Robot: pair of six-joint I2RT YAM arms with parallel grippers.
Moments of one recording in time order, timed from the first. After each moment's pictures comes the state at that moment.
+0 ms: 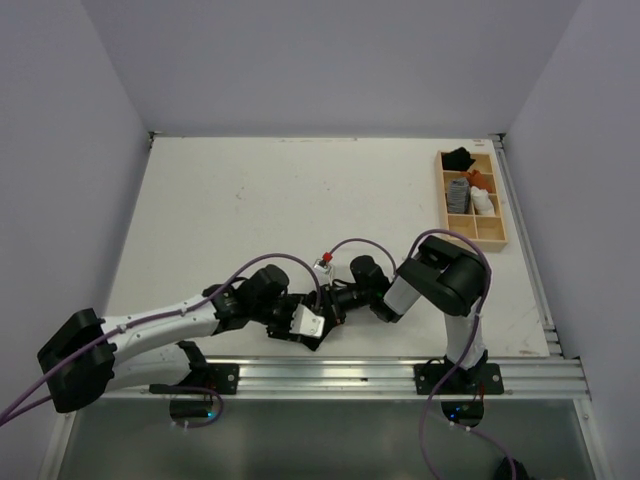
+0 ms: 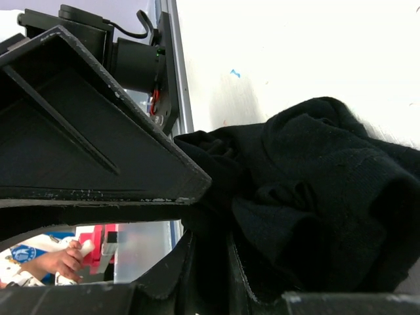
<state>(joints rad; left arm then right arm) -0.93 1.13 0.52 -0.30 0.40 0.76 0.81 1.98 0.50 0.99 -0.93 0.79</state>
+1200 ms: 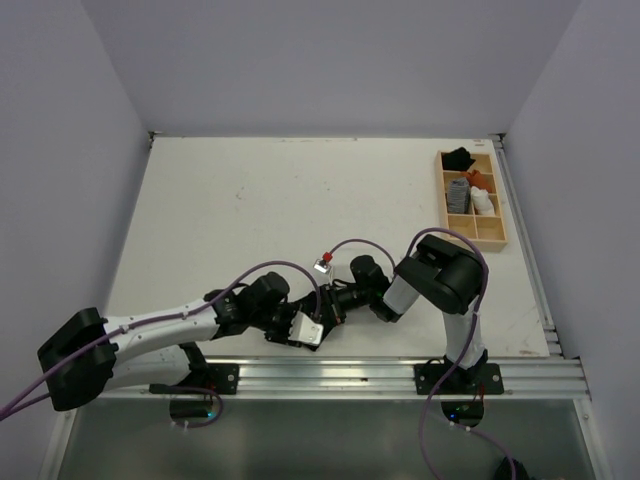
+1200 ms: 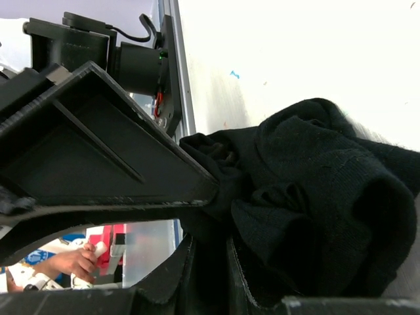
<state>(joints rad) -0.98 1.09 0.46 -0.28 0.36 0.73 0.80 2.00 0.51 1.01 -0.96 0.82</state>
